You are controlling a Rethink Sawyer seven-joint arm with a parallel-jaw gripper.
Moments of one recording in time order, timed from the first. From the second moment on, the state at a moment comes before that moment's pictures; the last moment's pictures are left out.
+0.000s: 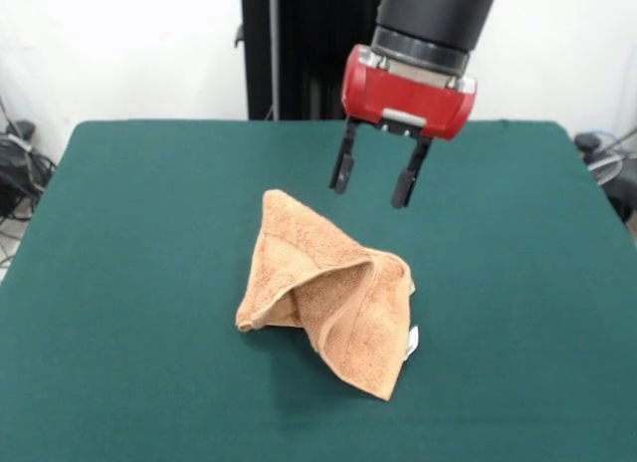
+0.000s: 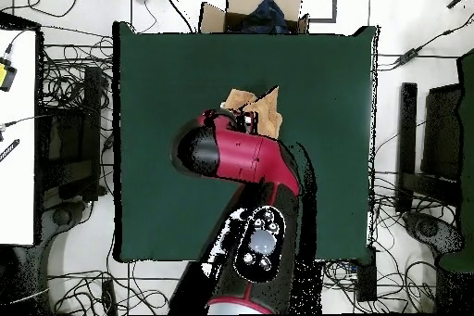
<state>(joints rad) 0.05 -0.63 -0.28 1.60 0.07 0.29 1.60</state>
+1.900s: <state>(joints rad) 0.03 -0.57 -0.29 1.60 0.07 0.22 1.60</state>
